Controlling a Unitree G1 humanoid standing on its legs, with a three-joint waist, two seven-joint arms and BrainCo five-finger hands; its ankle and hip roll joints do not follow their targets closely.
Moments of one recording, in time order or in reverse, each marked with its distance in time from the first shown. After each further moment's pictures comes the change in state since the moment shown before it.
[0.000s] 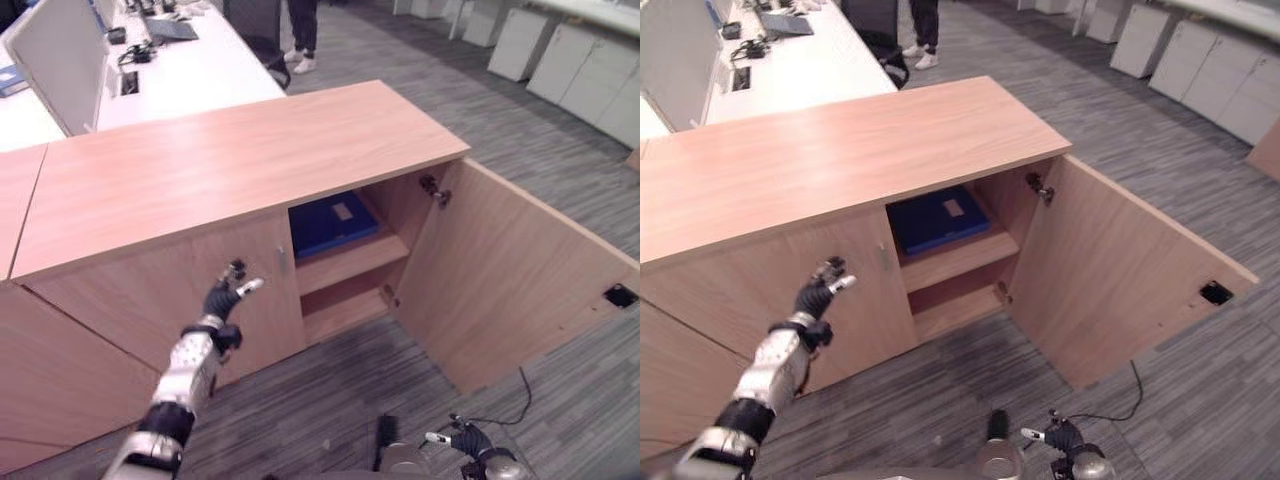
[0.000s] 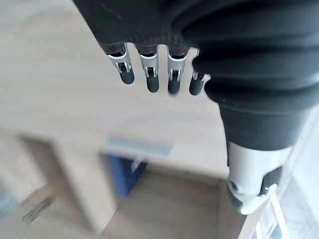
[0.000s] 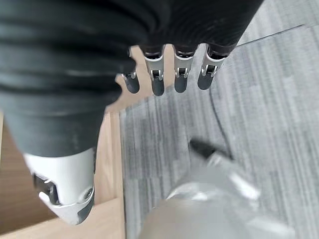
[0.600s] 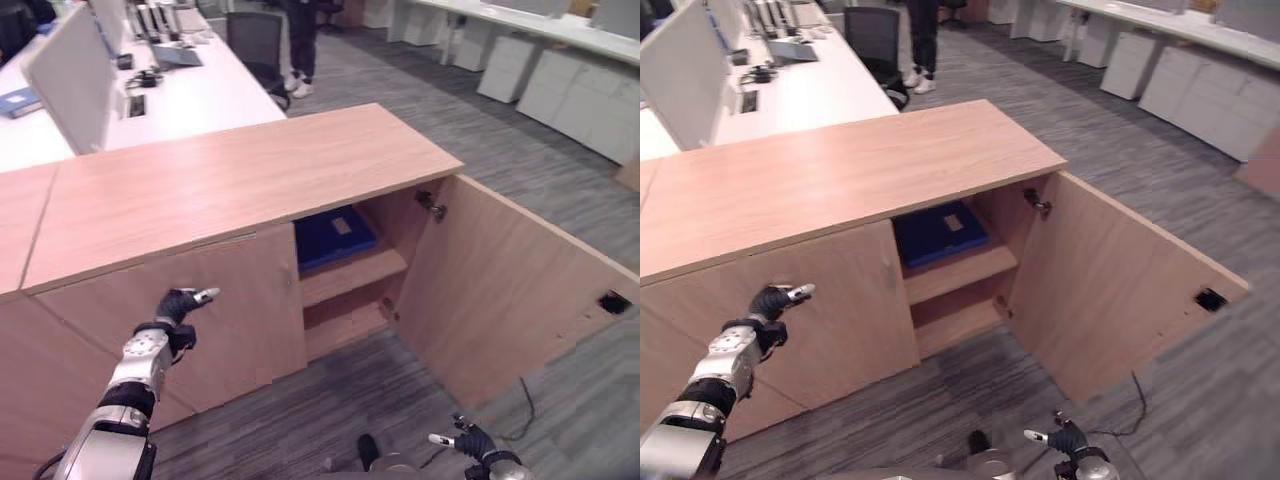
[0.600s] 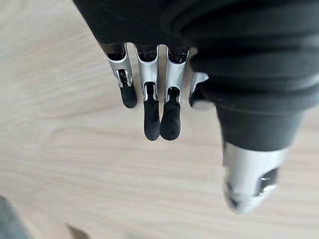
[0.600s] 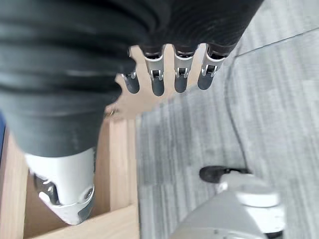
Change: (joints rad) left arm -0.299 0.223 0.089 0.511 -0.001 0.062 -0.027; right arm 0.073 -0.016 0.007 -0.101 0.001 -0.006 0.003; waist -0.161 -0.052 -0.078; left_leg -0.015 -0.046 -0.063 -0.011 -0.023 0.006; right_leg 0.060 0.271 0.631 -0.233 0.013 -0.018
